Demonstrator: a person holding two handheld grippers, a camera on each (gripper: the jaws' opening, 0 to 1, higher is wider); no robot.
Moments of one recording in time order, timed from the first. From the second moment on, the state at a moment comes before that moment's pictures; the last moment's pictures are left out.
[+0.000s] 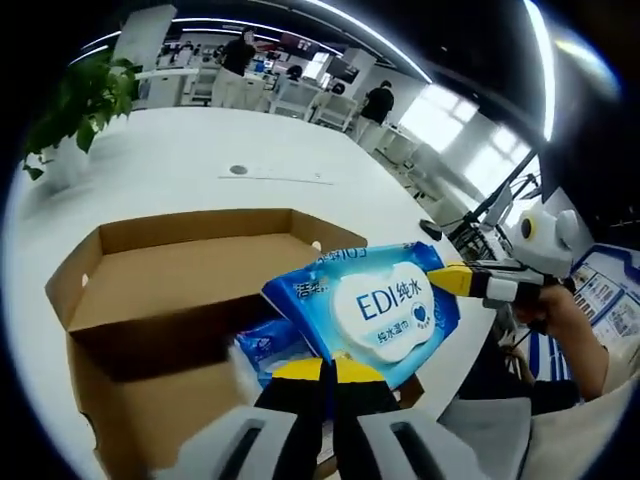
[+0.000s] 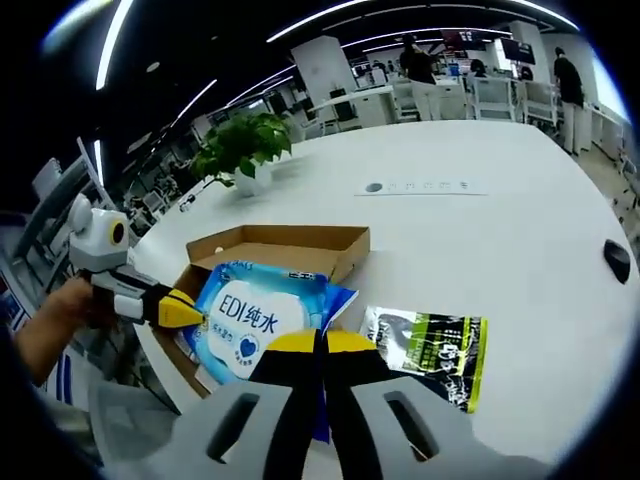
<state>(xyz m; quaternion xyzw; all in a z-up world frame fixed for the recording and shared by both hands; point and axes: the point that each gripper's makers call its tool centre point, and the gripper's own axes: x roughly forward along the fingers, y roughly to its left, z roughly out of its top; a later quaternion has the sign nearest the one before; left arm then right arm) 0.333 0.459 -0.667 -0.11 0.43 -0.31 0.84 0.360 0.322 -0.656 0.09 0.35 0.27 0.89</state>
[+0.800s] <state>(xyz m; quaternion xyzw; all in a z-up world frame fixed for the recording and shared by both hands) 0.342 0.381 -0.662 -0.09 0.43 -0.35 0.82 0.370 0.244 -0.657 0.09 0.36 0.21 0.90</state>
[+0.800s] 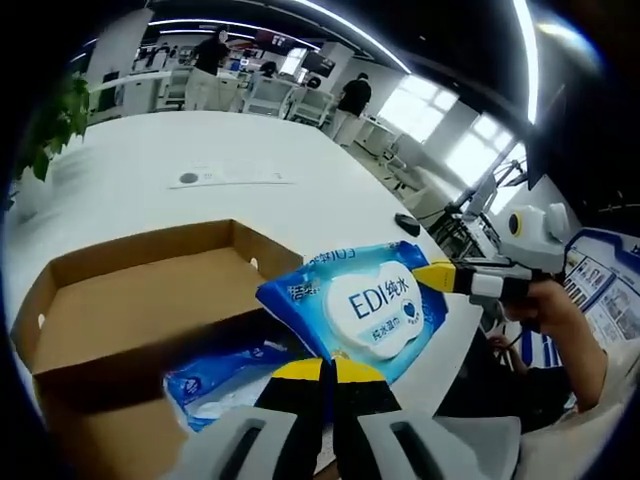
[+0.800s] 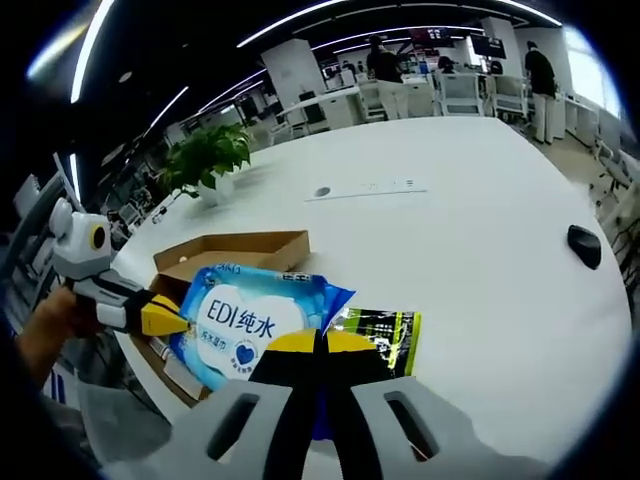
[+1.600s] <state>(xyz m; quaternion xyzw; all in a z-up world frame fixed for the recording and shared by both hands) 0.351 0.327 -0.687 -0.03 0.47 -0.38 0.79 0.383 0.195 -0.689 0.07 0.39 0.17 0.90</state>
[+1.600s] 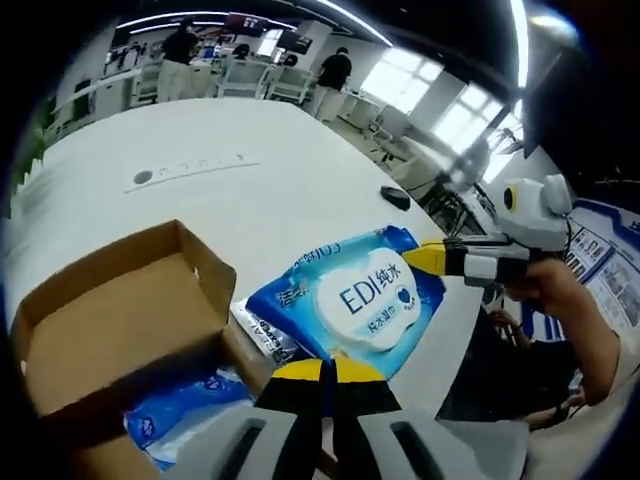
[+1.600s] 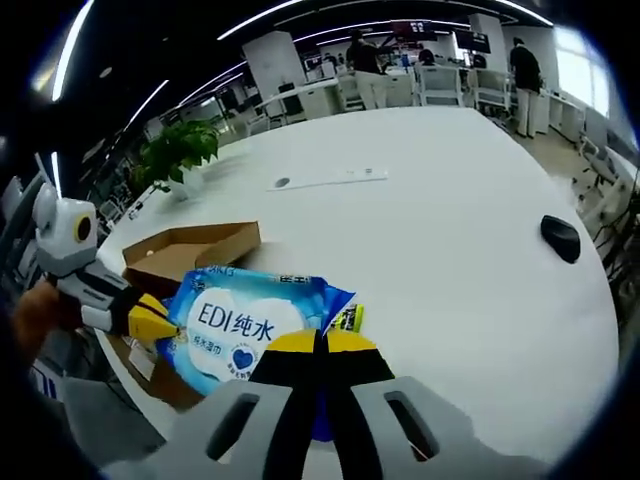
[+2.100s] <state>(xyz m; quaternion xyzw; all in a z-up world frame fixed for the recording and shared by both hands) 0.366 0.324 -0.713 0.07 0.50 -0.37 0.78 0.397 0.195 -0.735 0.07 0.41 0.17 0.89</state>
